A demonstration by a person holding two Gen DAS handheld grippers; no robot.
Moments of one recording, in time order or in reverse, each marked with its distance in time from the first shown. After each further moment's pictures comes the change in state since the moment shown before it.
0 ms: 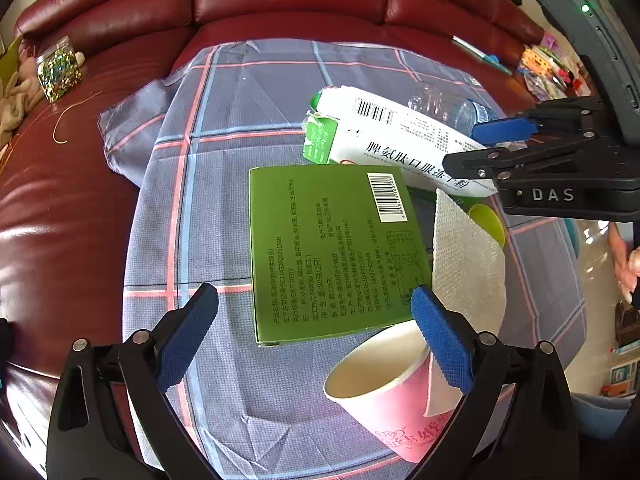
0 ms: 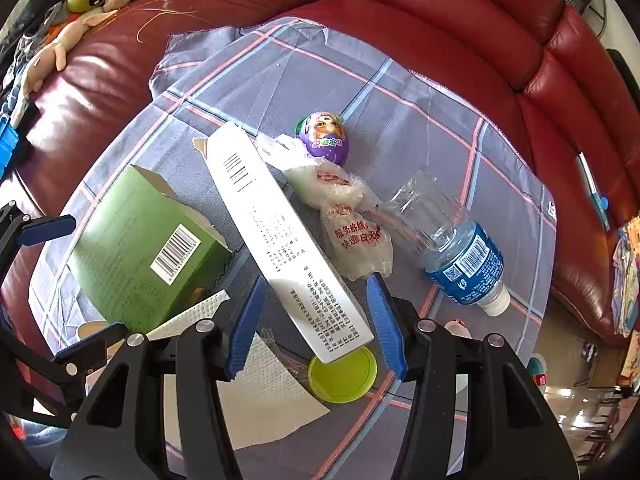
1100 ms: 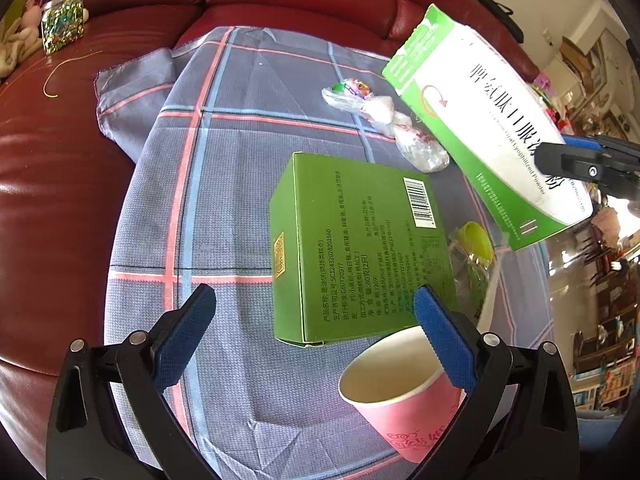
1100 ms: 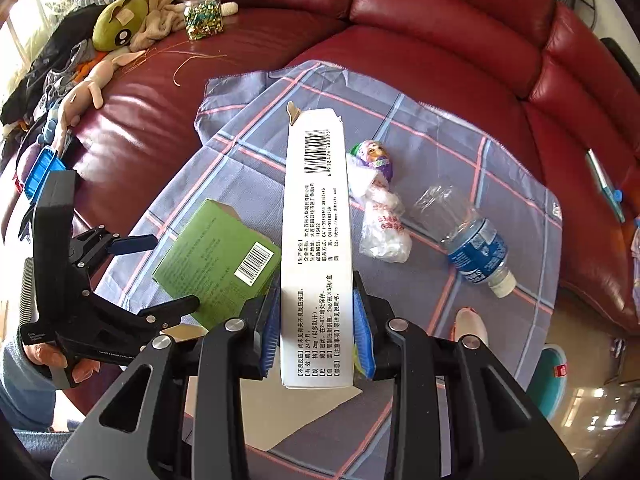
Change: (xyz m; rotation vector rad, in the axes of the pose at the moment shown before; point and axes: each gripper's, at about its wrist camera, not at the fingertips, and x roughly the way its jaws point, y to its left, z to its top) left arm 0.009 0.042 -0.008 -0.128 -0.015 -0.163; right arm -0.081 0.009 -0.011 0.053 -0.115 0.105
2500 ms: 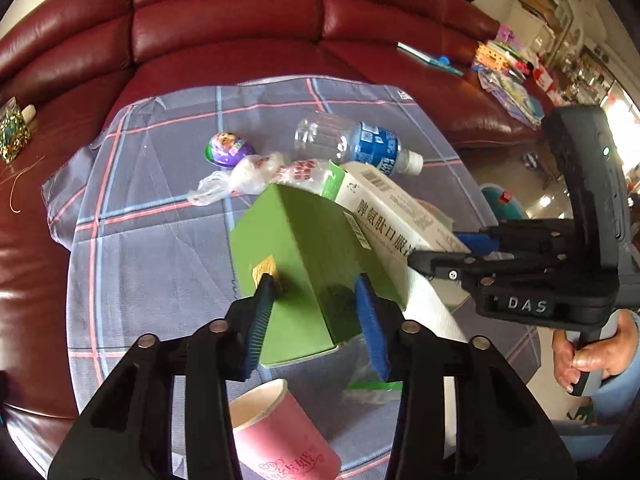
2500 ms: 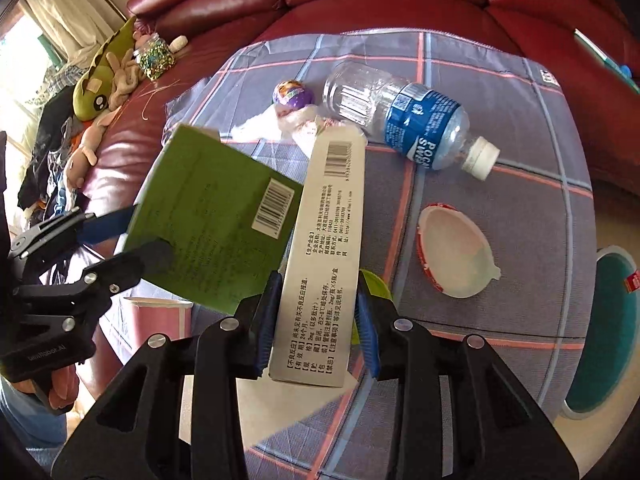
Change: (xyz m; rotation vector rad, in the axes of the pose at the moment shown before) left arm 0.010 -0.158 0.041 0.243 -0.013 0.062; right arm 0.035 -0.123 -0.094 0.314 -0.029 0.200
